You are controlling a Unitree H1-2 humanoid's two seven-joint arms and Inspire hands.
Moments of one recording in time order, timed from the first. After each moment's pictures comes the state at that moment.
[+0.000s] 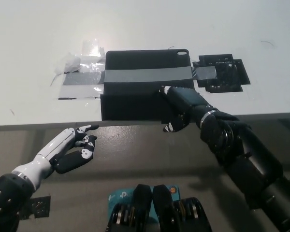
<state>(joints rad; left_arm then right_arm) -0.28 0.44 -0.13 -0.24 0.09 0.46 -0.39 -0.75 -0.16 0.49 0.38 -0.60 0.25 0.29</state>
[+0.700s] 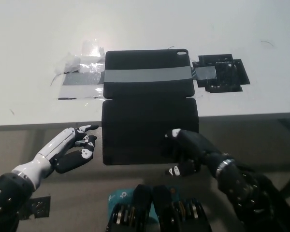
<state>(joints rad) -0.29 0.44 -0.12 -0.24 0.10 0.46 -0.40 -0.41 -0.19 0.41 -0.03 -0.54 0.33 0.37</state>
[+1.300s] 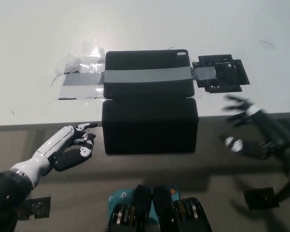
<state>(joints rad) -0.29 0.44 -0.11 -0.23 0.10 0.46 -0.42 -0.30 -0.26 -0.01 -0.26 -0.31 0.37 0.37</state>
